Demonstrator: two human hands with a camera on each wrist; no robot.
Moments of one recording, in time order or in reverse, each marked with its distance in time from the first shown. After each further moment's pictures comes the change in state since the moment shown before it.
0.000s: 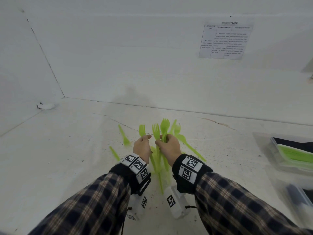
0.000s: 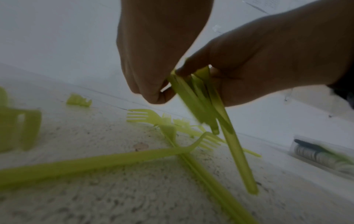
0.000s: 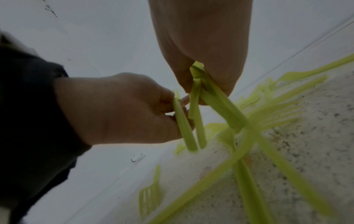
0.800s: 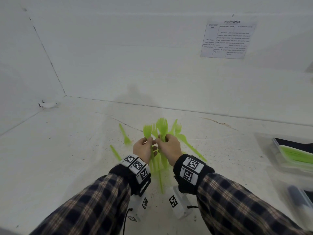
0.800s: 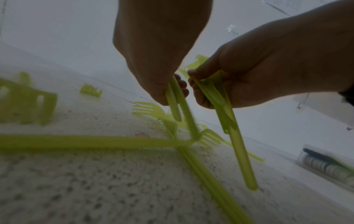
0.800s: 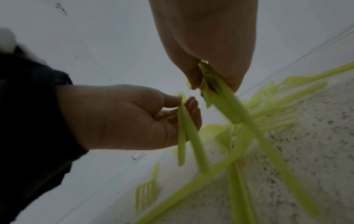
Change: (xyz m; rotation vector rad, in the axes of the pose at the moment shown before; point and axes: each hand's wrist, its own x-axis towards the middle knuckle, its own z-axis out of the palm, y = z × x) left_hand 0.000 -0.013 -0.002 -0.215 -0.078 -0.059; right_hand -0.005 -0.005 0.002 -0.031 -0.030 0.011
